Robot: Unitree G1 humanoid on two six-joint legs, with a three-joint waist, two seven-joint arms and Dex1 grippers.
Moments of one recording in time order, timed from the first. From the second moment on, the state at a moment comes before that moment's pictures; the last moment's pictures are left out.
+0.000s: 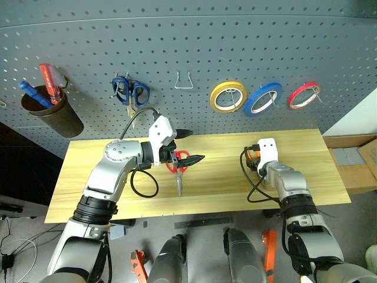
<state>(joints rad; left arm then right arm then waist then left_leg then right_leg) -0.55 0.52 -0.11 0.02 -0.29 0.33 -0.99 -0.59 -0.20 -0.07 0.45 0.01 0.71 0.13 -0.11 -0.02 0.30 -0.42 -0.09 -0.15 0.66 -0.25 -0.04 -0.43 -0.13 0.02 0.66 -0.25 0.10</state>
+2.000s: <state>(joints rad) -0.28 0.60 0.32 -0.25 -0.65 0.38 -0.73 -1.19 0.16 0.10 0.82 0.00 -0.36 0.04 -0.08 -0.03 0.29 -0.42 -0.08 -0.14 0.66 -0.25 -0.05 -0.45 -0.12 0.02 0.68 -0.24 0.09</state>
